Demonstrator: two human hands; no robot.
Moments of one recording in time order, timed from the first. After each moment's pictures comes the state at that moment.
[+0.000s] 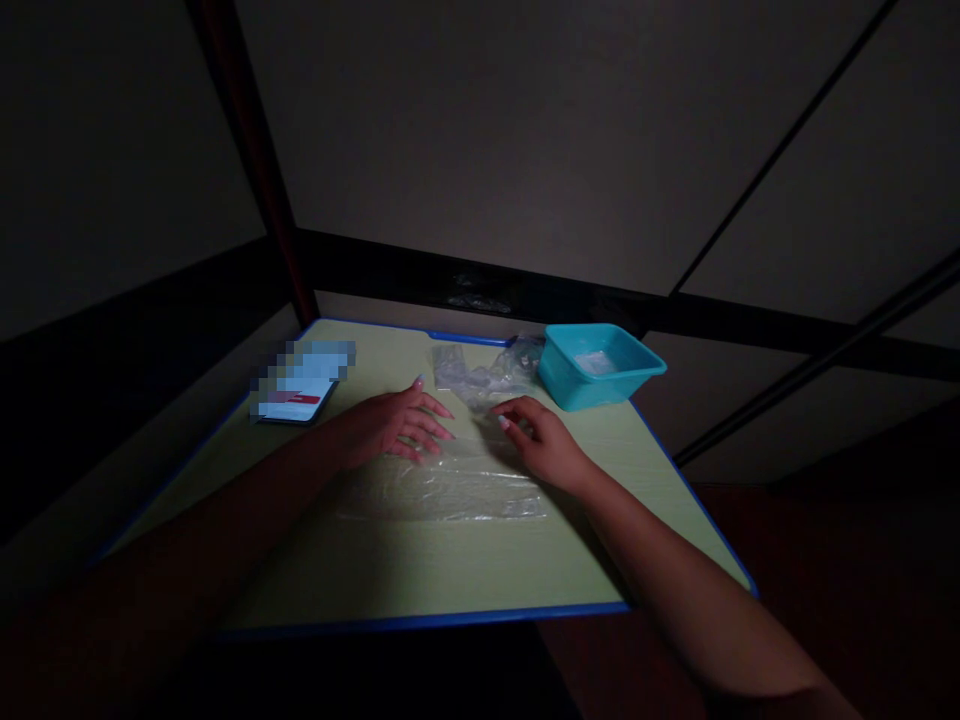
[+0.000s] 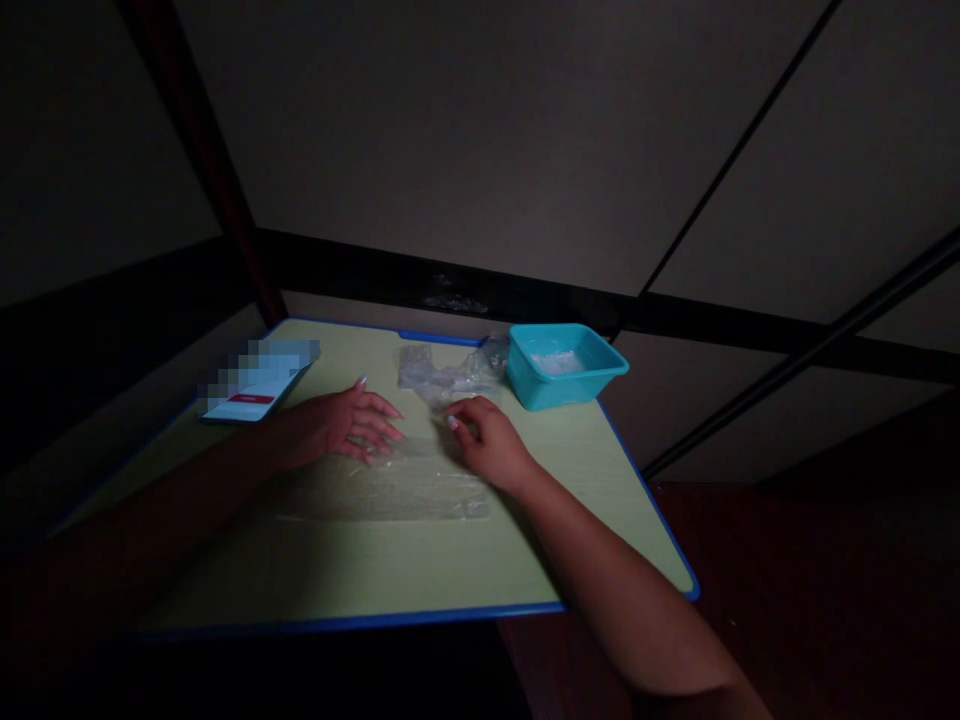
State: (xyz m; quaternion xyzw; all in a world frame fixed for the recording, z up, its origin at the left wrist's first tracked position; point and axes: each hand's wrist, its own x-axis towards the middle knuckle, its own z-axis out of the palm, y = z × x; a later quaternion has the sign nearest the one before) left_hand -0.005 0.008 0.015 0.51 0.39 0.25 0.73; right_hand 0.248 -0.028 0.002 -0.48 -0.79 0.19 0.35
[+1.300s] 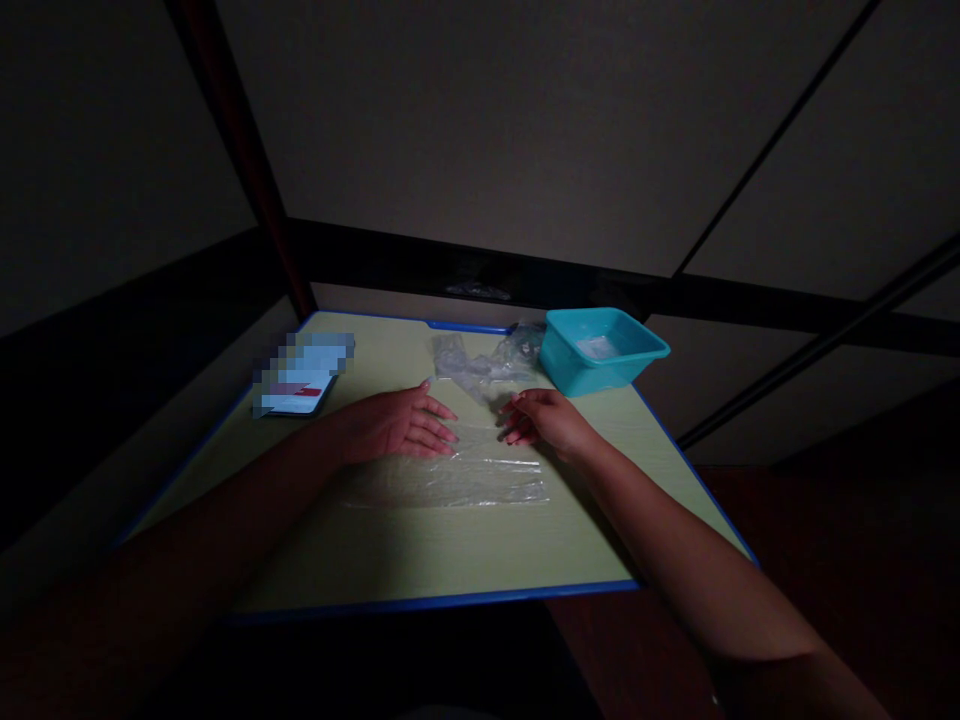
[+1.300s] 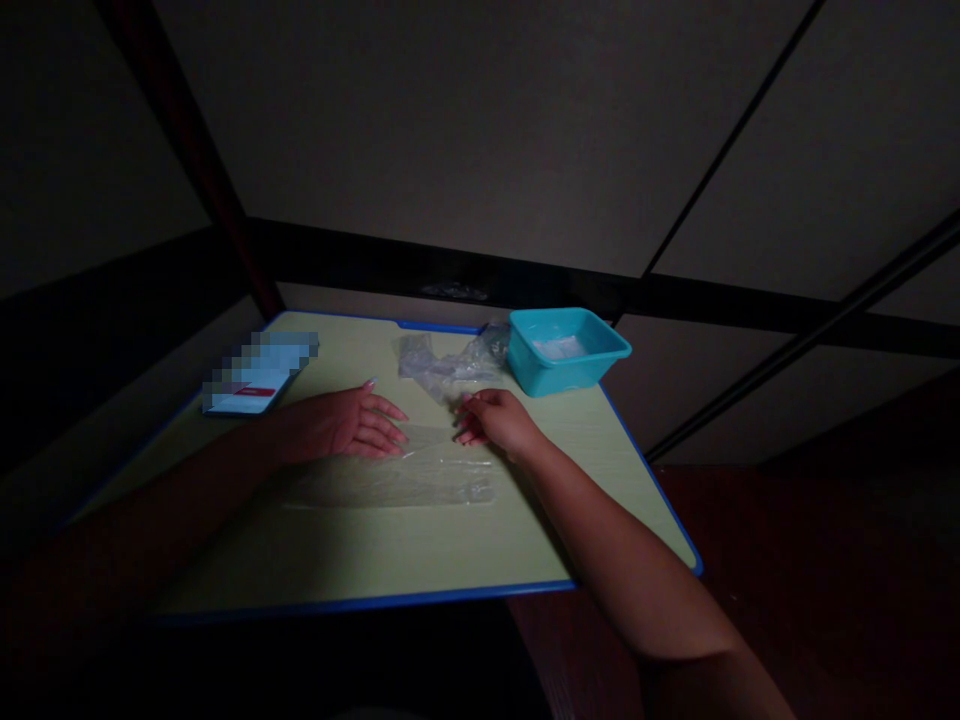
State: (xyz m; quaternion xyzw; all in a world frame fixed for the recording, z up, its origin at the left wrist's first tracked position) left_hand -0.003 0.009 0.011 0.44 0.39 0.19 0.79; right_hand 0.246 -0.018 0.005 -0.56 -0.47 0.57 0.39
